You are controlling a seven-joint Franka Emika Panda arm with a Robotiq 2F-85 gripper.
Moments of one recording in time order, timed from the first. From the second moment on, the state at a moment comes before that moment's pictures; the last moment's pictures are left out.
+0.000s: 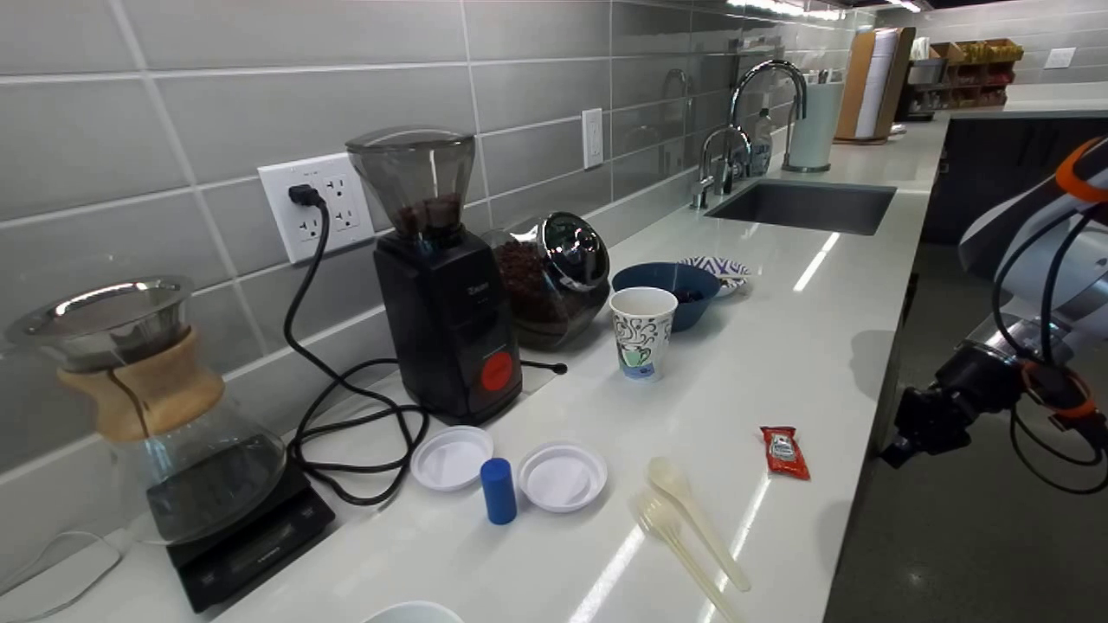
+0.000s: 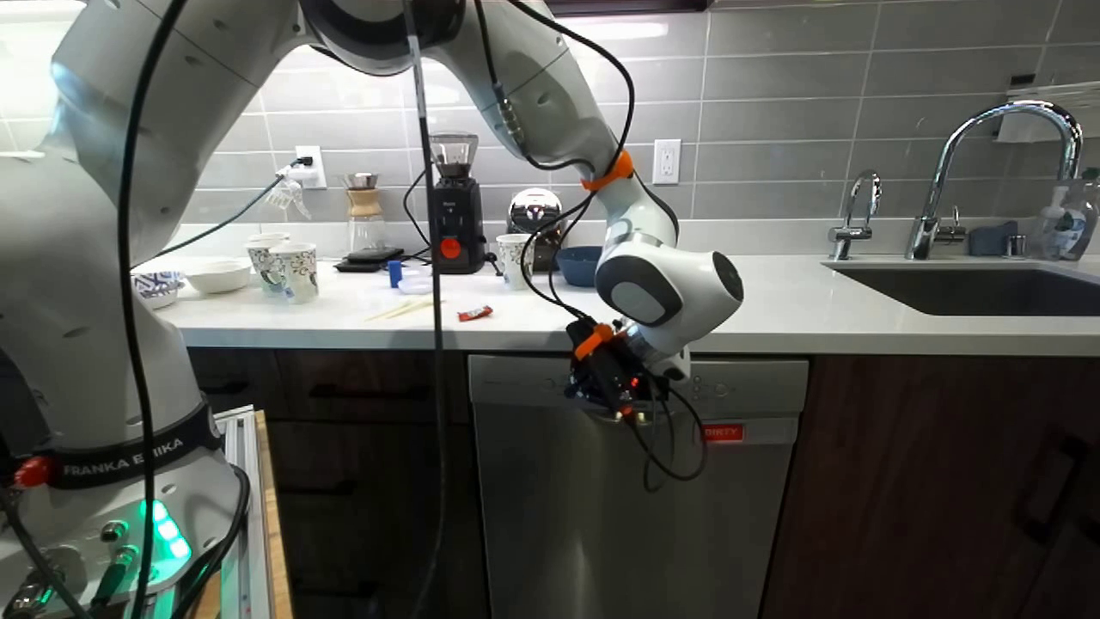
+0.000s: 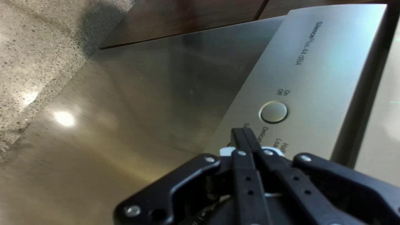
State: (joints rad) arm -0.30 0.74 0.04 -1.80 0.66 2.00 -0.84
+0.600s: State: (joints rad) arm -0.29 0.59 -0.02 -1.88 0.39 1.99 -0.76
